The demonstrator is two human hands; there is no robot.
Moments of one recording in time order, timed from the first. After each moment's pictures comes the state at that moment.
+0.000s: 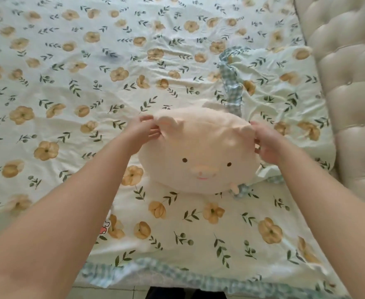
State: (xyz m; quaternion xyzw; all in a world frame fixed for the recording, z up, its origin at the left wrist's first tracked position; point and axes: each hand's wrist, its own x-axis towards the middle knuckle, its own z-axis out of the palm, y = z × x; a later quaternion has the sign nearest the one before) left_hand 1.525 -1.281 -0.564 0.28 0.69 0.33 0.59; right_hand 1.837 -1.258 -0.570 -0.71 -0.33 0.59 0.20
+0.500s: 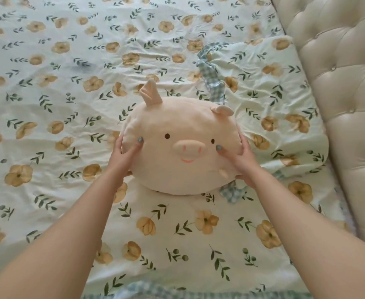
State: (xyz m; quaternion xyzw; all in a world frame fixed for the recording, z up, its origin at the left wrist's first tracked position) left_hand 1.536 -1.295 -0.635 0.27 0.73 0.32 0.53; right_hand 1.848 -1.290 -0.638 -0.71 -0.34 0.54 0.28
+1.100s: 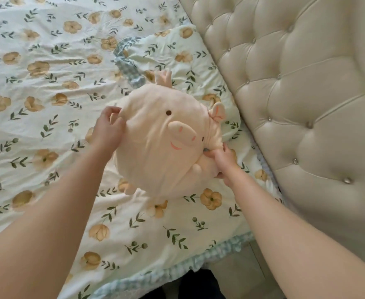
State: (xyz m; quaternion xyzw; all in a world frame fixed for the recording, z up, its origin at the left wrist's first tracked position) left_hand 1.694 -1.256 -0.569 0.49 0.67 0.29 0.47; right_hand 1.942 -1.385 -0.571 -0.78 -0.14 0.50 0.35
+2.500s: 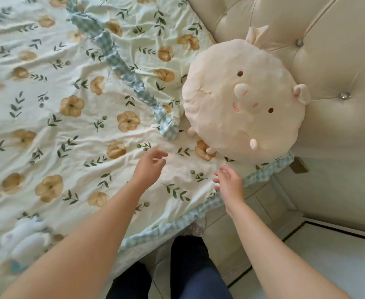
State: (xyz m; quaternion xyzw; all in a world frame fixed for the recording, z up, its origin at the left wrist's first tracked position) left_hand 1.740 -1.441 -0.675 0.61 0.57 0.04 0.55; right_hand 1.899 -1.586 -0.653 -0.82 -0.01 0.42 0.40
